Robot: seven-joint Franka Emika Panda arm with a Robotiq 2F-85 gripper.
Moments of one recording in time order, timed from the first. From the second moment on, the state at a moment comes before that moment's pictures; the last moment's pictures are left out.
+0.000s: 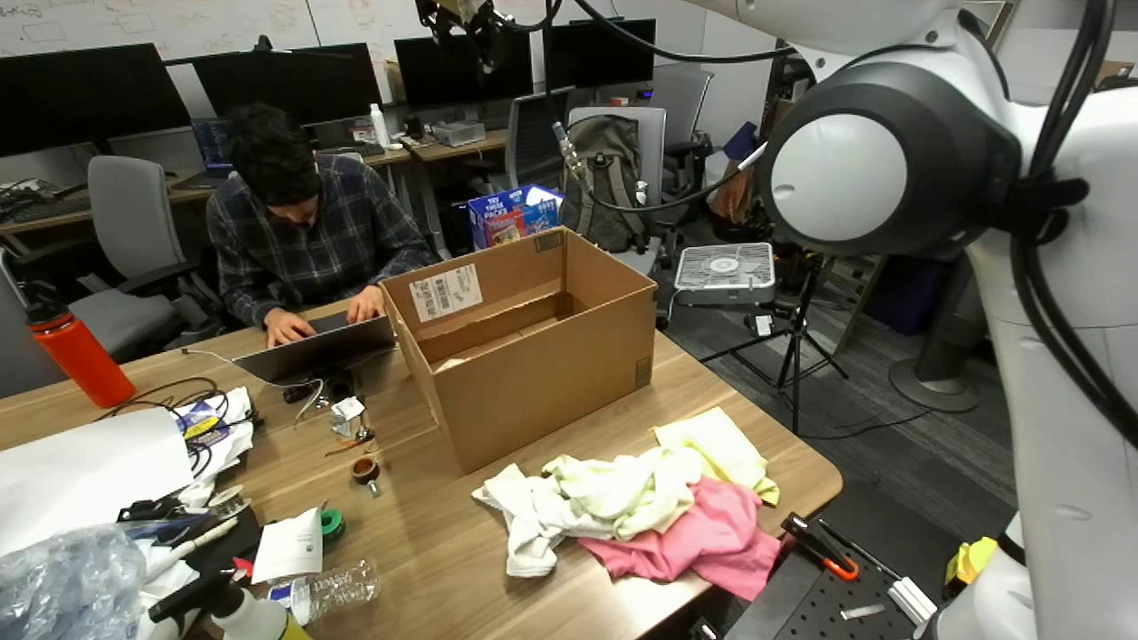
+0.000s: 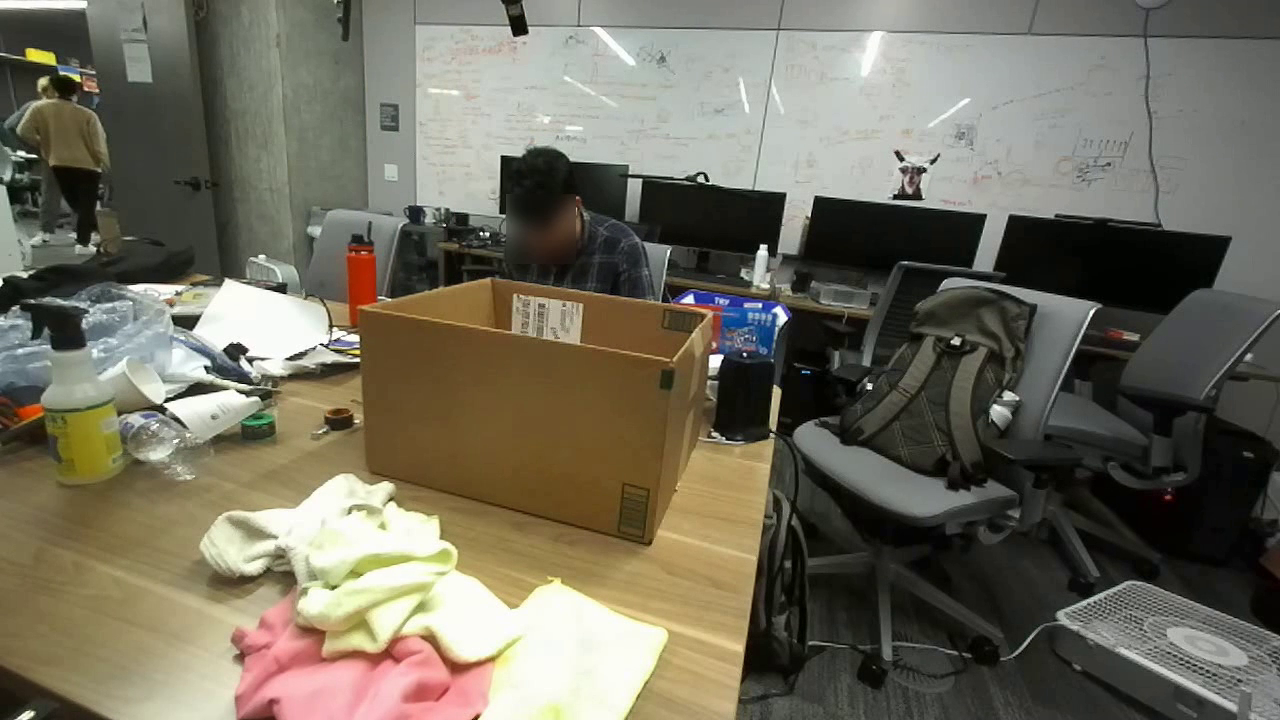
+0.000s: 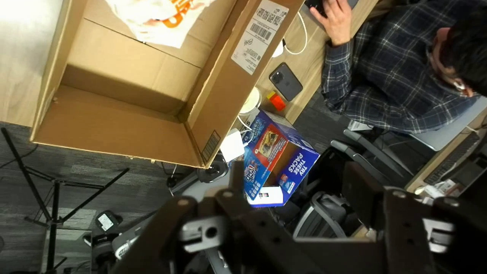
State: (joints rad) arm 0.13 0.54 0.01 -0.71 -0.25 1.76 1.33
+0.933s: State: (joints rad) arm -0.06 0.38 0.02 -0.95 -0.14 1.69 1.02
